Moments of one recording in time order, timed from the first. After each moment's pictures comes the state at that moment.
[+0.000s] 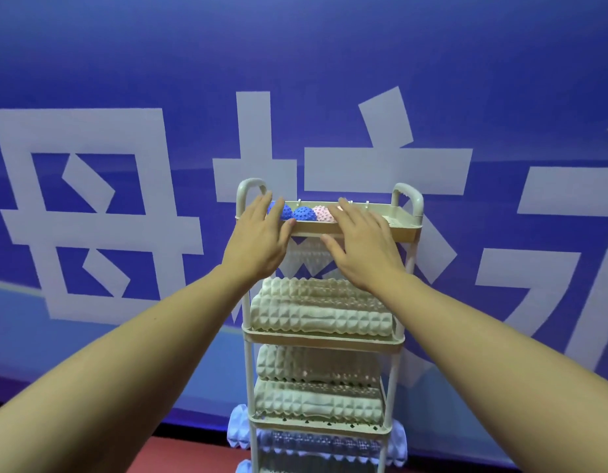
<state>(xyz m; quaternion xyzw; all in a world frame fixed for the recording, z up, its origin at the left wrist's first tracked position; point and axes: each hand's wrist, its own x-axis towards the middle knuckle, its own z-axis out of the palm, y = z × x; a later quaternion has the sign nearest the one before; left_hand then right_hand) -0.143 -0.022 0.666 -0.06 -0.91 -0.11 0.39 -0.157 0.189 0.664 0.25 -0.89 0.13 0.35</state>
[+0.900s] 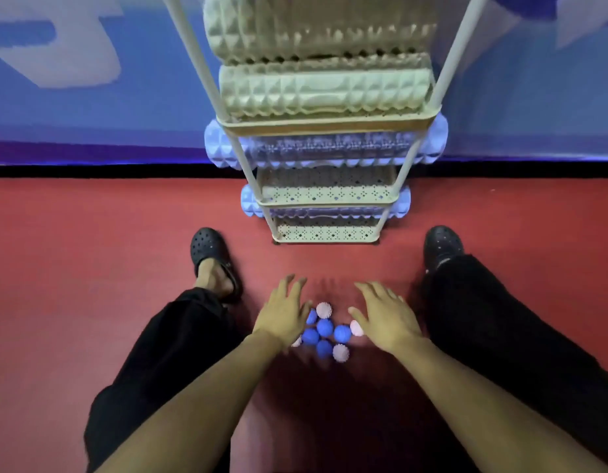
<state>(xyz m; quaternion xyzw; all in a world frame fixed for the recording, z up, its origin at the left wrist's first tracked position) 0.066 0.020 0.060 0.03 -0.95 -0.24 -0.21 0.043 0.250 0.071 0.11 -0.96 0.13 -0.22</state>
